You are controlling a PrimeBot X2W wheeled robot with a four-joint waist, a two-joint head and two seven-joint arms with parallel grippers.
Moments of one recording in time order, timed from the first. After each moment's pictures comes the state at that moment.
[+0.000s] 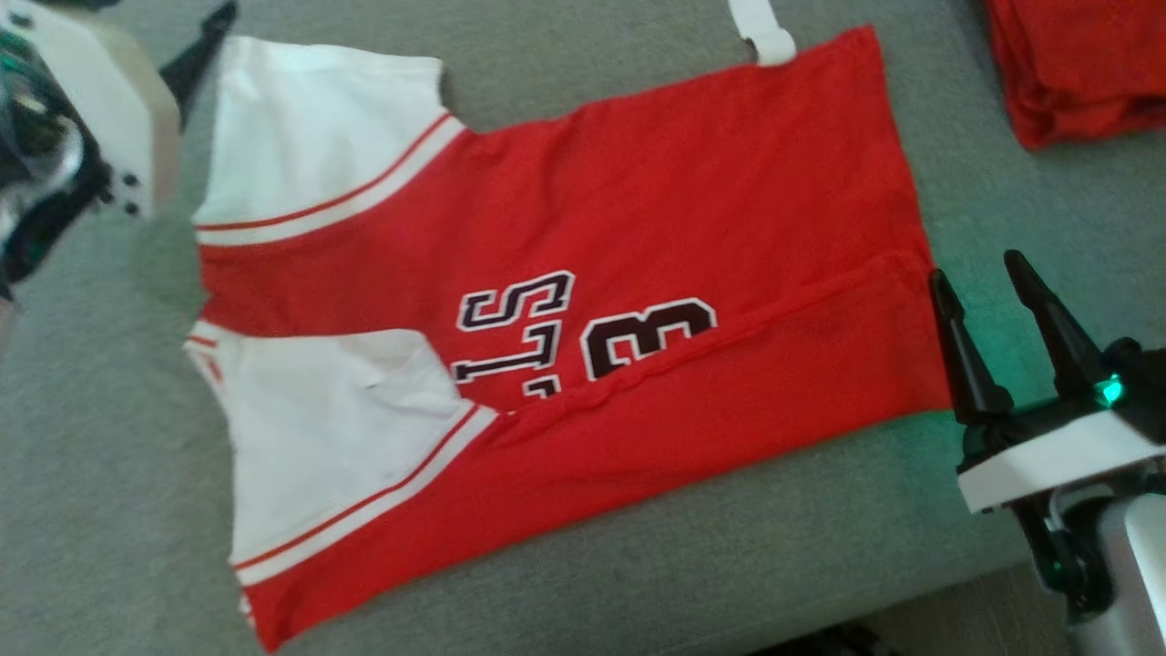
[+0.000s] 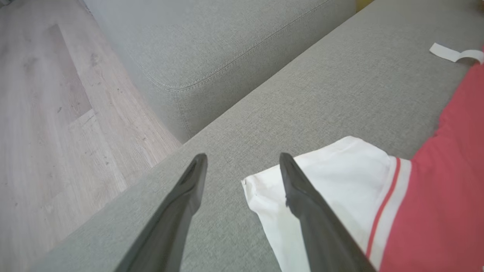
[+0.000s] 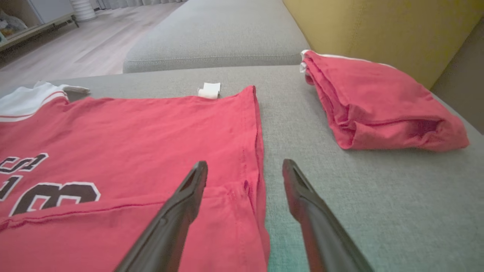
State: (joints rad) left arm -0.97 0.67 -0.62 0.23 -0.62 -0.12 0.61; right arm -0.09 -0.30 0.11 -0.01 0.33 0.13 -0.02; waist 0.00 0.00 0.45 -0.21
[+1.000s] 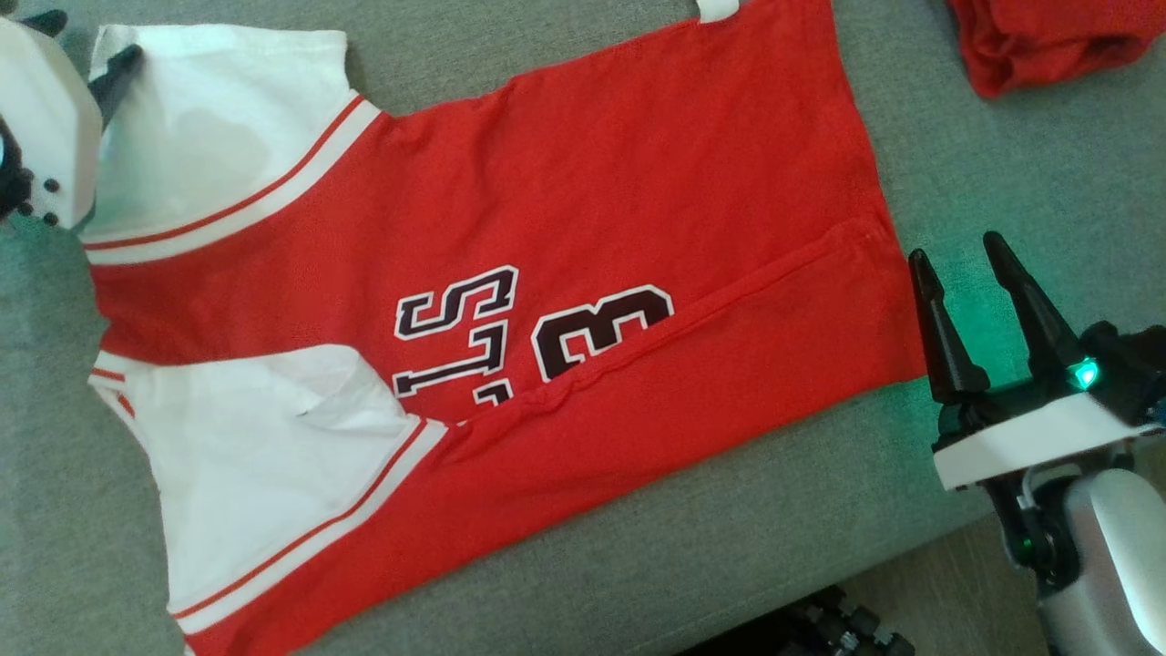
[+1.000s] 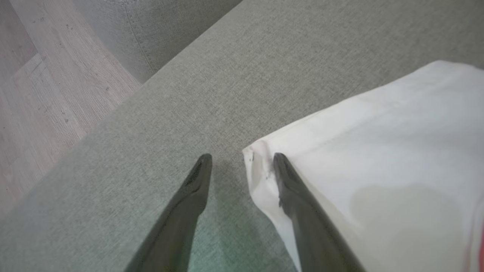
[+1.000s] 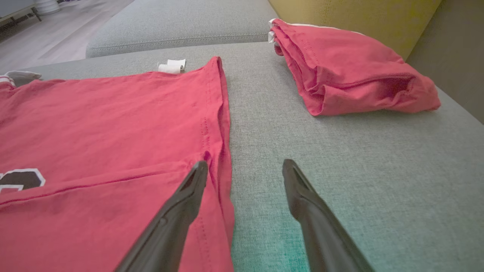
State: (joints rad) left arm -1.06 0.78 -0.78 0.38 -0.72 -0.13 0.68; right arm -0.17 -0.27 0.15 0.10 0.34 0.13 -0.11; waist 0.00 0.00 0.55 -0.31
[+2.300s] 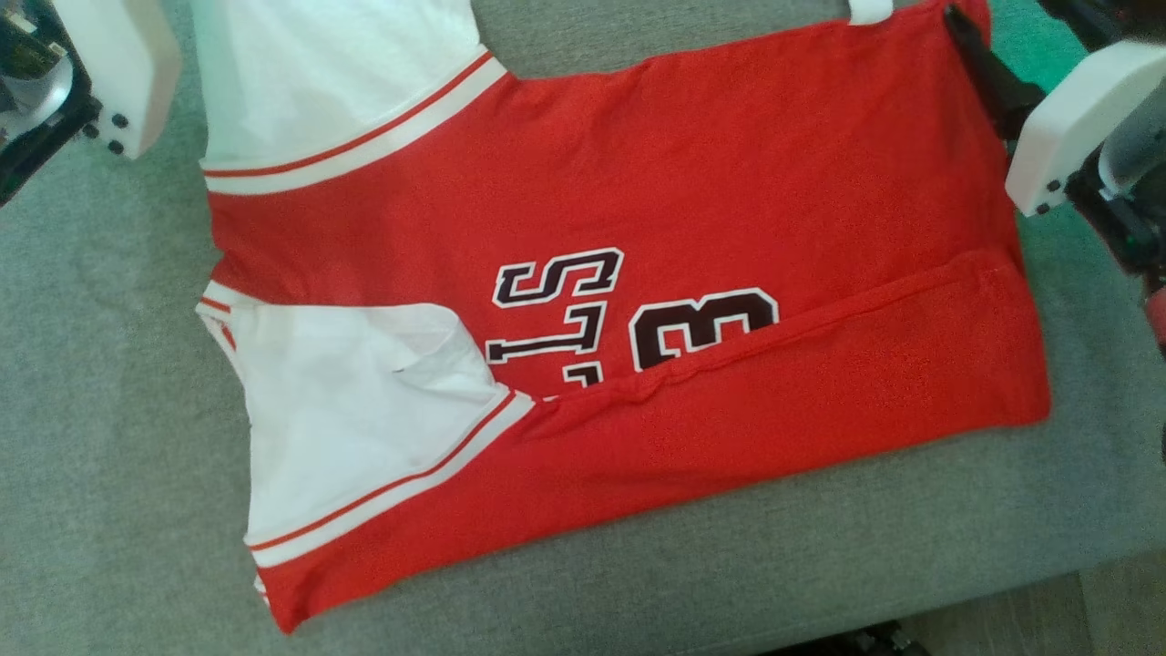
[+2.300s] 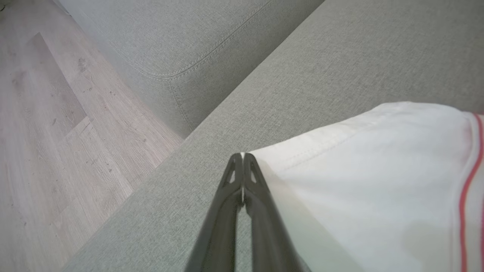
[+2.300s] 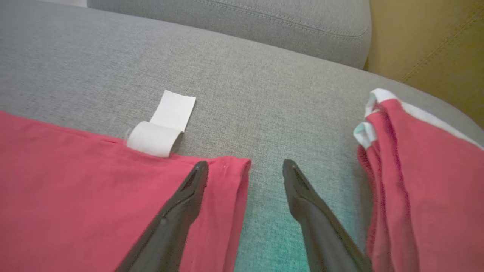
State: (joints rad) left arm -1.26 0.75 -0.99 0.33 -0.71 -0.13 0.47; right arm -0.83 -0.51 0.47 0.43 0.48 0.13 0.28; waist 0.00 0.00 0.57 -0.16
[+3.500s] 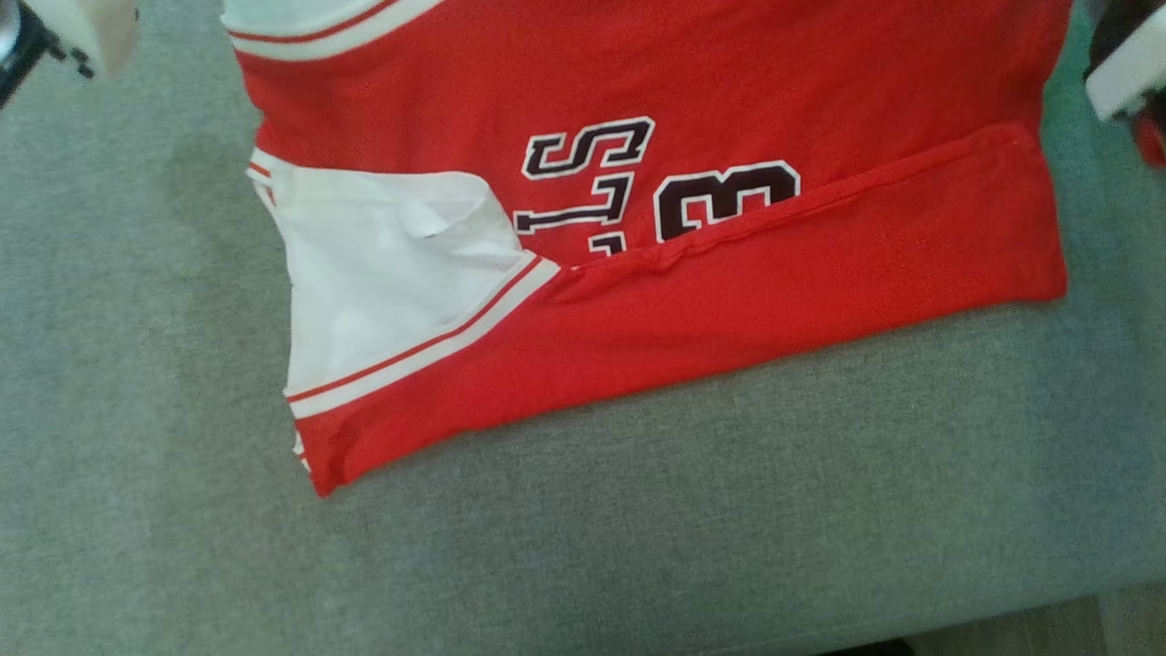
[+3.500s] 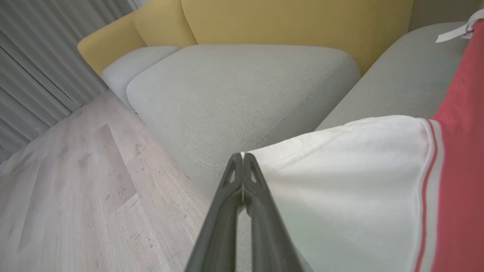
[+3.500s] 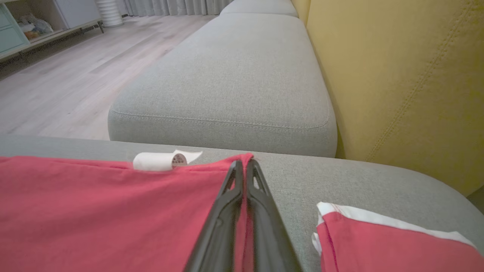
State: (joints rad) left arm -1.37 0.74 -1.06 0.41 -0.70 -0.13 0.07; right arm -0.96 -0.55 0.49 0.56 0.69 0.13 0.02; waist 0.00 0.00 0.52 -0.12
